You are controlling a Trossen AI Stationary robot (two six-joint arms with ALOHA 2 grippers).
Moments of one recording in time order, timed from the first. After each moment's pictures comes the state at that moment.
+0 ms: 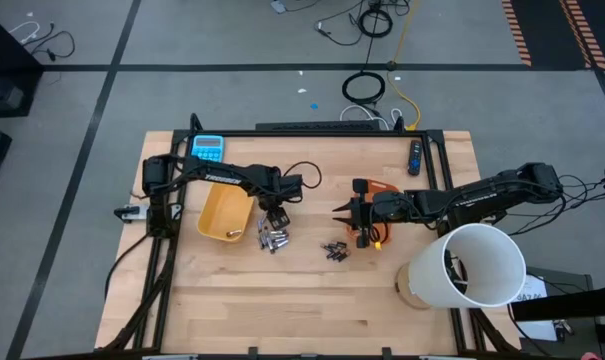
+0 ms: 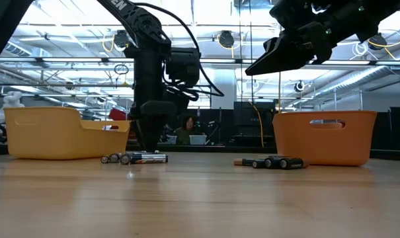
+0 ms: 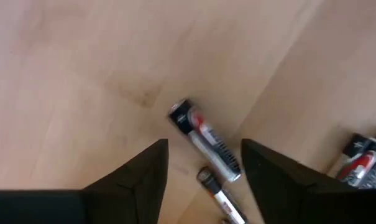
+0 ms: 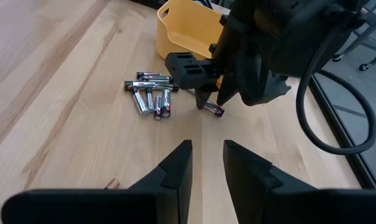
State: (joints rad) left arm 0.20 1.91 1.23 -0.80 -0.01 -0.26; right arm 0.07 1.24 0.61 0.19 0.18 -0.24
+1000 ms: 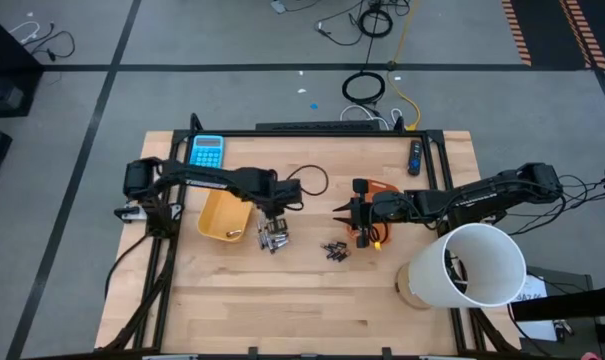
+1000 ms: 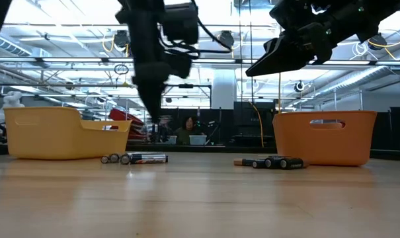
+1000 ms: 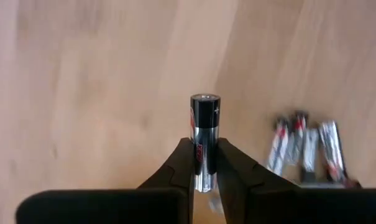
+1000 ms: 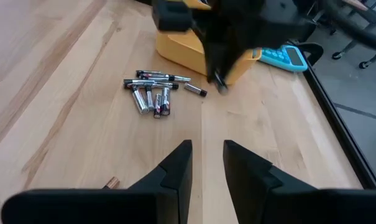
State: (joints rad) left arm 0.08 1.76 1.30 -0.91 -0.11 -0.19; right arm 0.07 1.24 0.61 0.18 0.18 -0.23
